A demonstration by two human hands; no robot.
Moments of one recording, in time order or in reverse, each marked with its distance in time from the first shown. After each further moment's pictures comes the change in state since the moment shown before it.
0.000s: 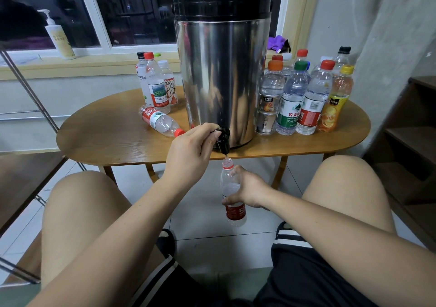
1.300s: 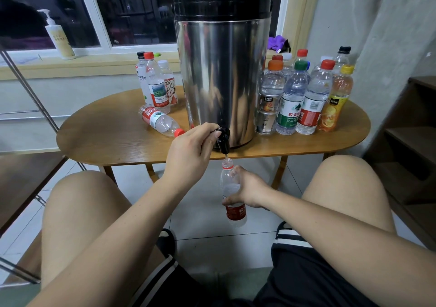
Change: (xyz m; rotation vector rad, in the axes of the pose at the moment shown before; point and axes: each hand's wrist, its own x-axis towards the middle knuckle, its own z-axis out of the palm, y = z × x) left_hand 0.000 0.002 -0.001 -0.002 -0.002 -0.005; right_hand -0.002 0.000 0.000 0.004 0.001 -0.006
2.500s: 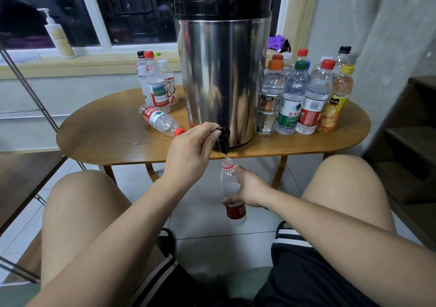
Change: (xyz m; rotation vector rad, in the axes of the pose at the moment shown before) left_hand 0.000 0.000 0.001 0.001 0.009 0.001; right_hand 0.002 0.002 0.001 -0.019 0.022 -0.017
